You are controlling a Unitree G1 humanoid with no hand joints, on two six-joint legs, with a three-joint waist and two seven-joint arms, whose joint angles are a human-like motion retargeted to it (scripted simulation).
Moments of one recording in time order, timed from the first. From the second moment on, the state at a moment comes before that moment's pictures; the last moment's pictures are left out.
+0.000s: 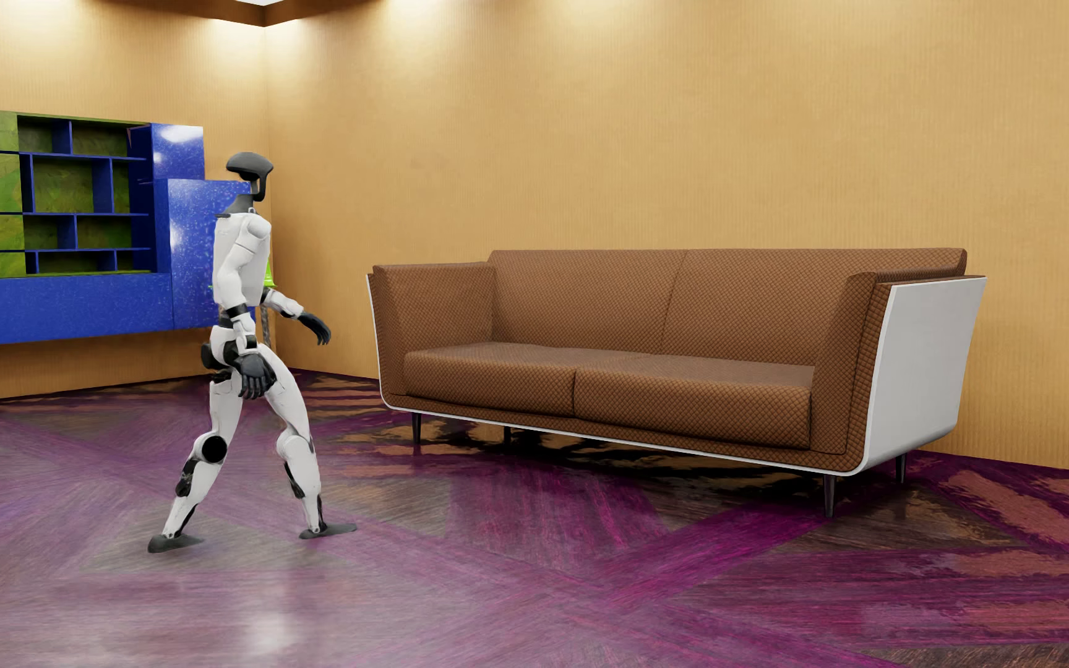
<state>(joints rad) 0.01 -0.57 -0.11 -0.06 -0.07 -0.03 0.13 -0.11 -0.01 0.41 0.20 -0.25 0.44 -0.47 0.04 0.22 0.06 0.00 0.09 -0.49 -0.23 0.50 0.69 0.74 -0.58 0.22 0.26 -0.02 -0.06</state>
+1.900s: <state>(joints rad) -0.34 -0.21 0.00 0.16 -0.04 0.09 0.20 -0.22 -0.01 0.47 0.37 0.21 0.09 -0.25 -0.32 0.19 -0.05 0.01 0.06 -0.38 -0.20 0.95 0.65 0.53 -0.64 0.43 0.16 -0.04 -0.11</state>
